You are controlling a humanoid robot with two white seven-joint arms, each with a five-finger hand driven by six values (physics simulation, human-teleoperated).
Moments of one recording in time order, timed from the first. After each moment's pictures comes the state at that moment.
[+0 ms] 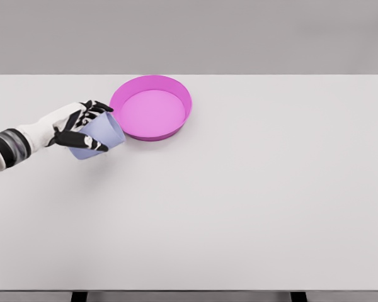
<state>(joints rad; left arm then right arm) -0.46 0.87 -0.58 -1.76 0.52 0.41 -0.20 -0.02 0.00 -0.08 0.16 0.07 -0.20 0.25</state>
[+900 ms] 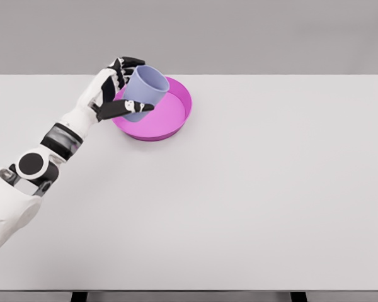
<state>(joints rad) -0.48 0.54 -0.65 -1.50 0.57 -0.18 0.01 -0.02 0.00 -0.08 0.16 0.07 -0.20 0.25</state>
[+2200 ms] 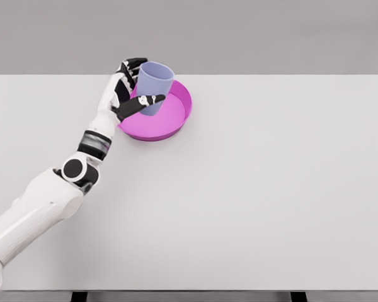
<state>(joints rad) -0.68 0.38 -1.02 -1.05 0.83 -0.61 0.20 -0.02 0.00 -0.08 0.16 0.07 -0.20 0.25</state>
